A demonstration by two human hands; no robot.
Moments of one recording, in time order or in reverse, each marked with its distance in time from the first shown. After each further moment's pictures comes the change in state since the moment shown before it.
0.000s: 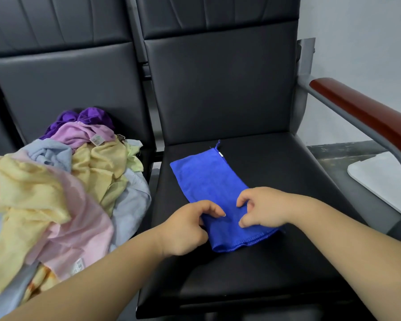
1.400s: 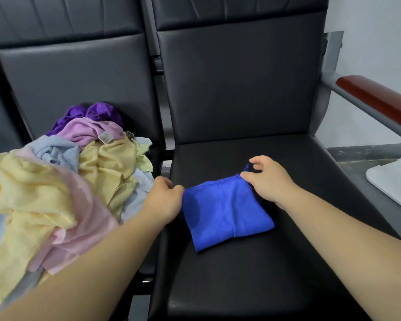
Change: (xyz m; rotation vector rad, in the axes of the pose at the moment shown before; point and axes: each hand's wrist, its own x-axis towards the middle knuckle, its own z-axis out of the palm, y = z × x) left_hand 0.043 -0.039 -0.065 -0.094 0.635 -0.418; right_hand 0.067 -0.026 -0.012 0.604 0.486 0.090
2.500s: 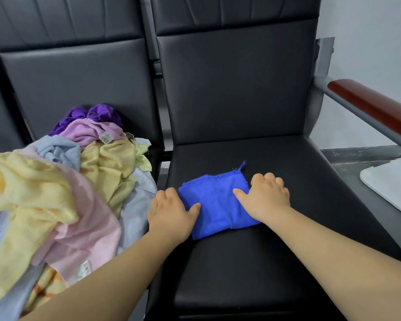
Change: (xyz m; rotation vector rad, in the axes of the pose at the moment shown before) left_hand -0.031 -0.024 0.030 0.582 0.095 0.172; right_hand -0.026 0.021 0.024 -0.690 0.108 0.015
